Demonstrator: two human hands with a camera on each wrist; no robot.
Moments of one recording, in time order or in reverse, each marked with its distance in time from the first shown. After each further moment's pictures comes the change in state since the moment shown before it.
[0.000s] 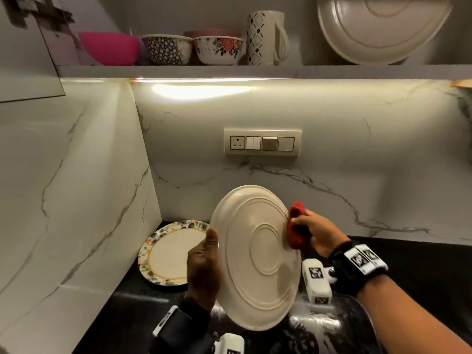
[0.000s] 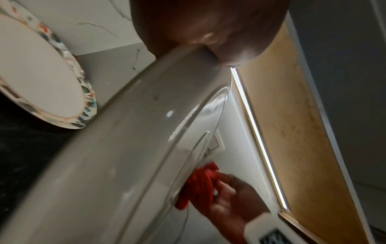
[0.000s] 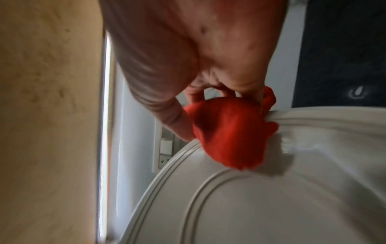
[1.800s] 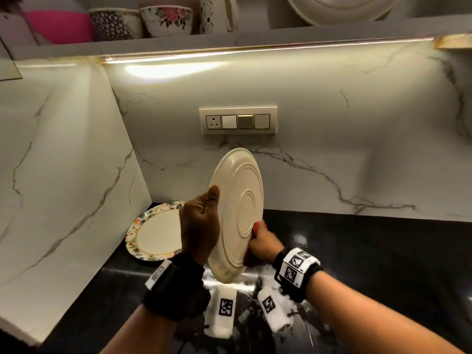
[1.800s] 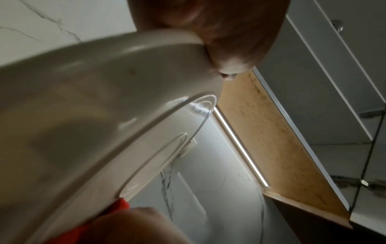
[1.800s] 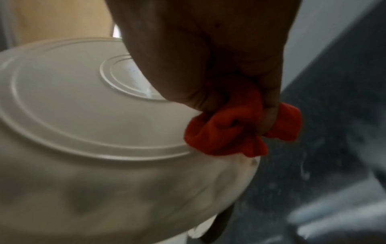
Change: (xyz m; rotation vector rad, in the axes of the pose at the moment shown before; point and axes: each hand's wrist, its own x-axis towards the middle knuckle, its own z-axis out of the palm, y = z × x) left_hand -0.029 0.039 0.076 0.212 0.018 0.355; right_hand -0.019 0.081 0.001 -0.891 -0.140 0.044
